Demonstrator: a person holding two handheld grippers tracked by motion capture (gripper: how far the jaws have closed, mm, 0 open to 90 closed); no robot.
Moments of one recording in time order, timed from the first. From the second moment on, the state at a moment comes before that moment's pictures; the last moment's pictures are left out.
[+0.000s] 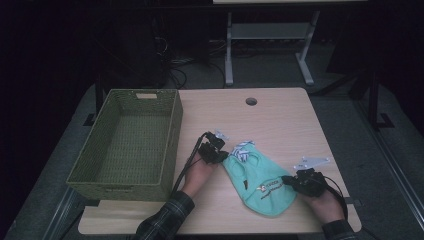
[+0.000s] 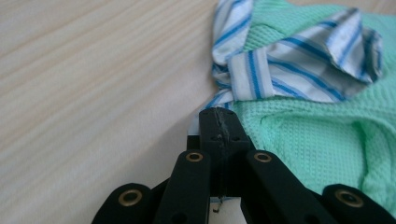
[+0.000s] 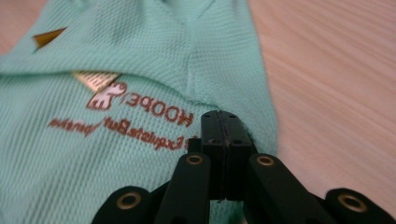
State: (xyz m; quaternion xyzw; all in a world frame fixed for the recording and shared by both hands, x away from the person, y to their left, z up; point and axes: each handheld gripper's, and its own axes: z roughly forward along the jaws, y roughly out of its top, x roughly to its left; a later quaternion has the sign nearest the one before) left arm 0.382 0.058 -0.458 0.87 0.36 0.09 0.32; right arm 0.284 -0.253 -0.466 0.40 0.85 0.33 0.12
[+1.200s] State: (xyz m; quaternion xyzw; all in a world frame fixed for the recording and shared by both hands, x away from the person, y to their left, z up) left arm 0.354 0.090 -0.441 0.86 0.37 0.07 0.35; right arm 0.301 -0.187 -0.461 0.35 0.85 0.39 0.08
